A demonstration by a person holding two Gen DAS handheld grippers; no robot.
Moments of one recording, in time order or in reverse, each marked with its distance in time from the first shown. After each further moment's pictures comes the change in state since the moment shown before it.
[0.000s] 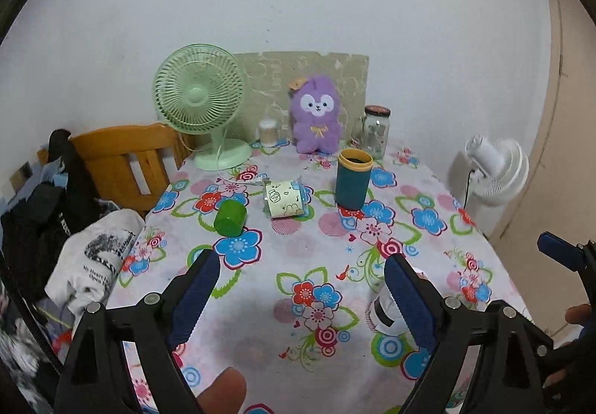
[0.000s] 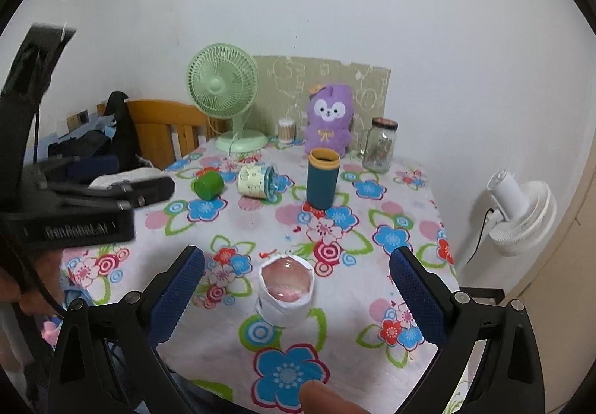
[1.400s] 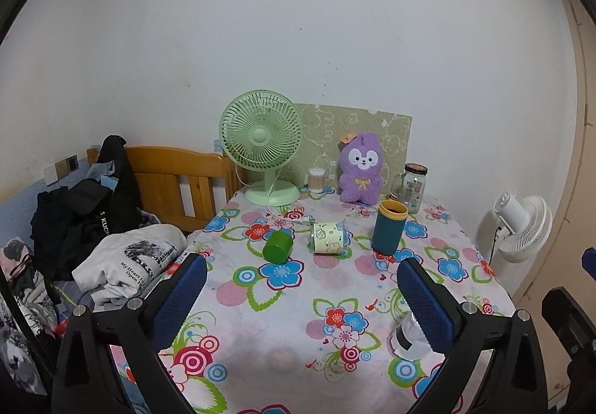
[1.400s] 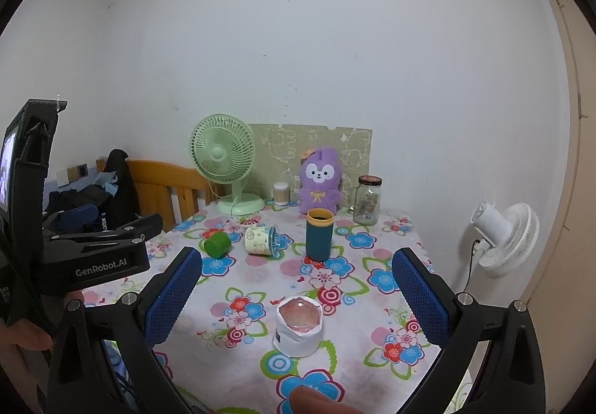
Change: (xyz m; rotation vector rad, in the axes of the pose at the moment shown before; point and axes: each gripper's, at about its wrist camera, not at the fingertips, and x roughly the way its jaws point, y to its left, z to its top) left arm -0.060 0.018 -0.021 -0.114 -0.211 0.147; right arm -0.064 0.016 -0.007 0.059 -0.251 -0.037
